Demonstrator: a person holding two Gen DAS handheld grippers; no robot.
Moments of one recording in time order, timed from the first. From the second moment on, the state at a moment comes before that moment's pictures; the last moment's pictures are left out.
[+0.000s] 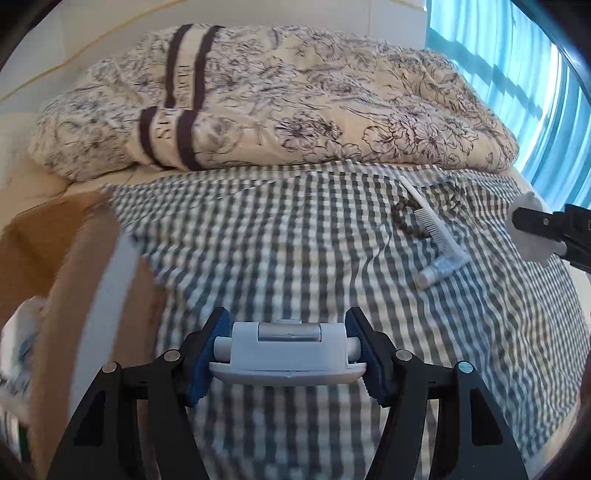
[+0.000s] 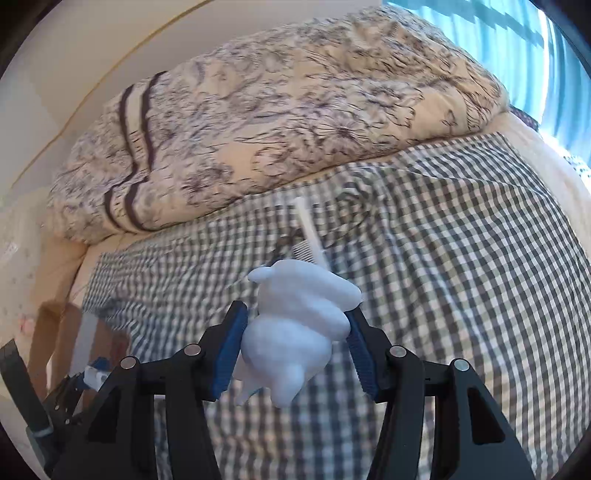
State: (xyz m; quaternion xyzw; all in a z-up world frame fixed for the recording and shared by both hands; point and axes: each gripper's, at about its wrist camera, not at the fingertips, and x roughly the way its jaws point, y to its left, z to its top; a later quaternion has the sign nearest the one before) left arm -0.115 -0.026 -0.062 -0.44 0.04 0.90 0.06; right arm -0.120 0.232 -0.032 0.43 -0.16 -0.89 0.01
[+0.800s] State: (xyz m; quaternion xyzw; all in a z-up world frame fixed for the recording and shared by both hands) left arm -0.021 -0.223 0.072 -0.36 -0.02 0.93 -0.09; right arm -0.099 -0.043 0.058 0.41 -0.08 -0.87 0.26
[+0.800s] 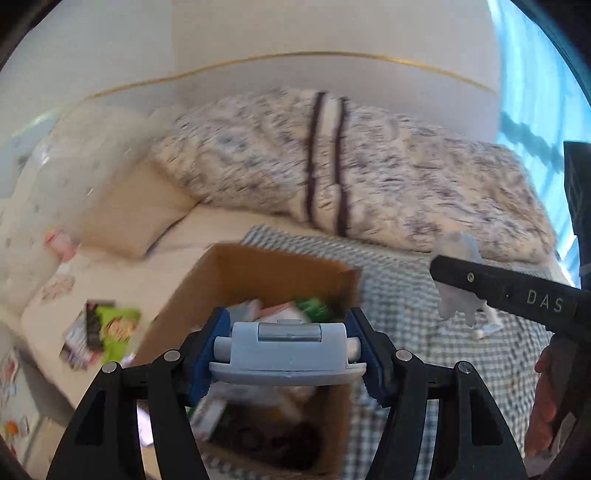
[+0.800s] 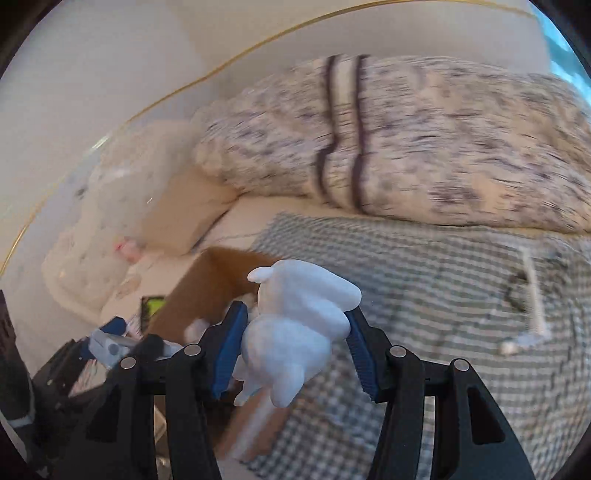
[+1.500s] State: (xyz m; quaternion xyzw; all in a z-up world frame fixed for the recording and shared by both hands) left arm -0.044 -0.225 0.031 -0.36 -0.02 0.93 -0.07; right arm -0.142 -0.072 0.032 0.42 -0.06 -0.88 0.21
